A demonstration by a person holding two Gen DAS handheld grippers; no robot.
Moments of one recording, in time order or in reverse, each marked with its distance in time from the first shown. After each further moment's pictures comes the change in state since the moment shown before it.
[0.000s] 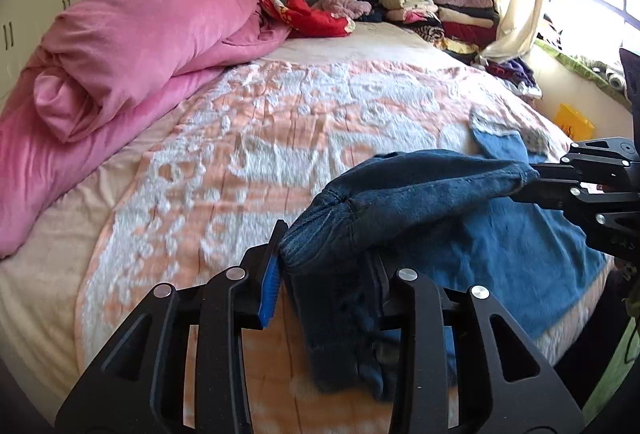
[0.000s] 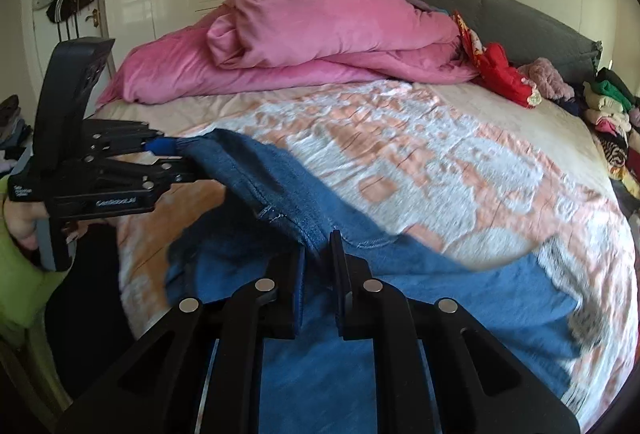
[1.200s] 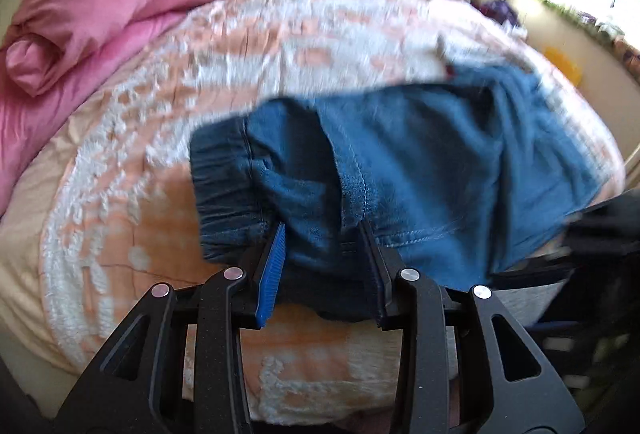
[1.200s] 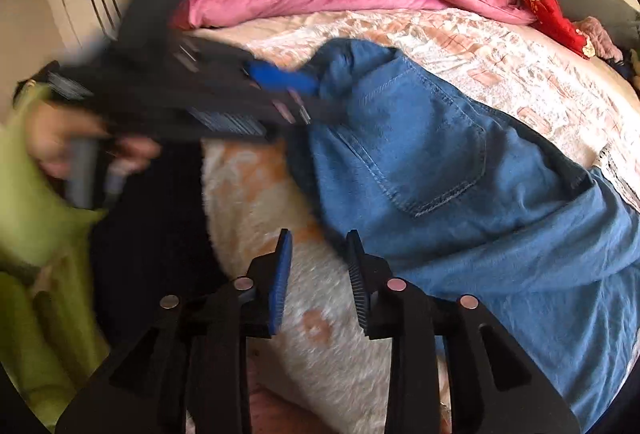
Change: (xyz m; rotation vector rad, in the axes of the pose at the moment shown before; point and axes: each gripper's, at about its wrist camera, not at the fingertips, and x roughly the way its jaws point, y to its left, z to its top) left arm 0.020 -0.039 -0.056 0.058 0.209 -0.042; right arm 0.003 0.085 -0.084 -0.004 0.183 0.201
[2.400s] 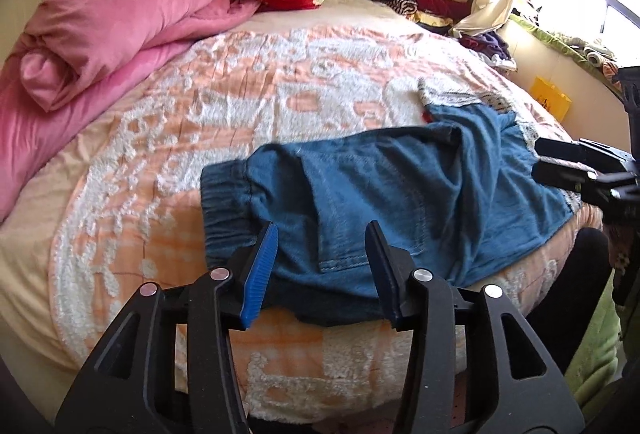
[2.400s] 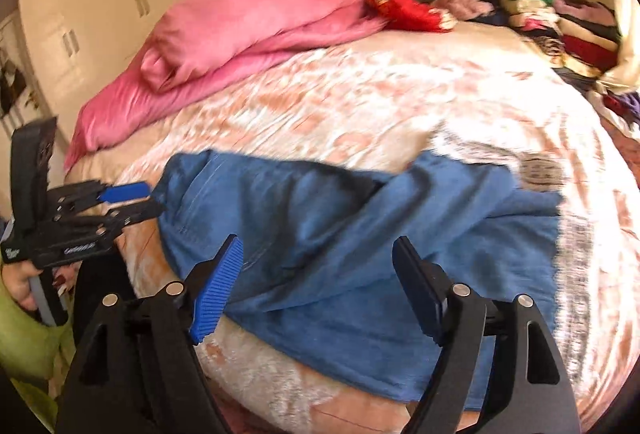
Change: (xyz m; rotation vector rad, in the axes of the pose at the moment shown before) left arm -0.051 -0.013 0.008 -0.033 -0.135 -0.038; right arm -0.102 -0.093 -0.018 0.392 -0.220 -0.303
